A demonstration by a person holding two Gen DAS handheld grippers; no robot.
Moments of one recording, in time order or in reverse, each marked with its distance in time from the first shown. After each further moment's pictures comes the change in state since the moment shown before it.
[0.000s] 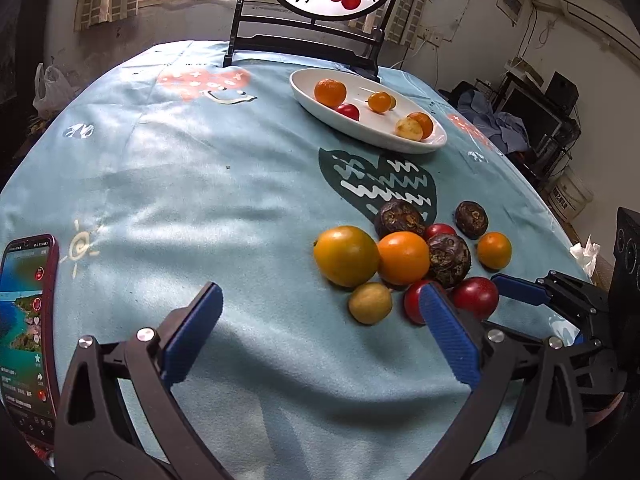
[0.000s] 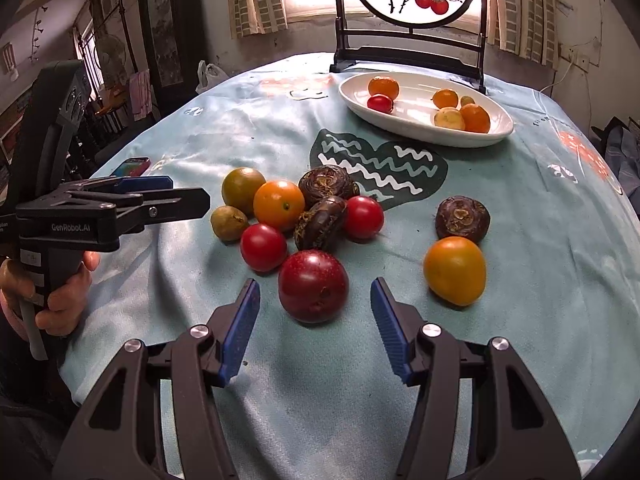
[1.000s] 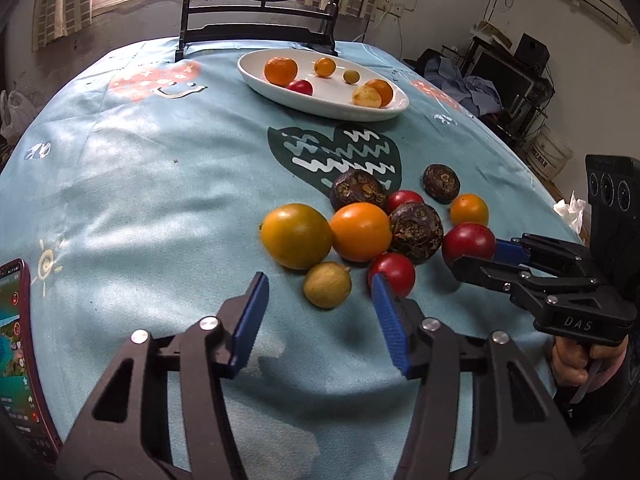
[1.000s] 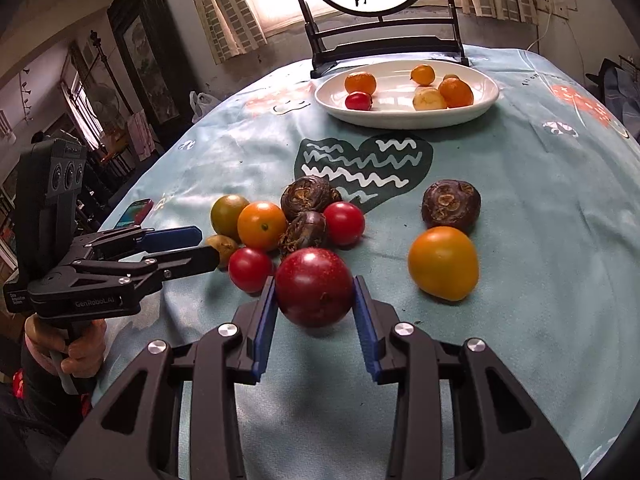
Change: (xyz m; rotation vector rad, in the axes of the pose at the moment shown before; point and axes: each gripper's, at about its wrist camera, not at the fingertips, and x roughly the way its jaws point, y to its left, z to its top) left arm 0.016 -0.025 -0.003 0.136 0.082 -0.068; right arm -0.001 -0.029 0.003 0.181 -0.029 0.098
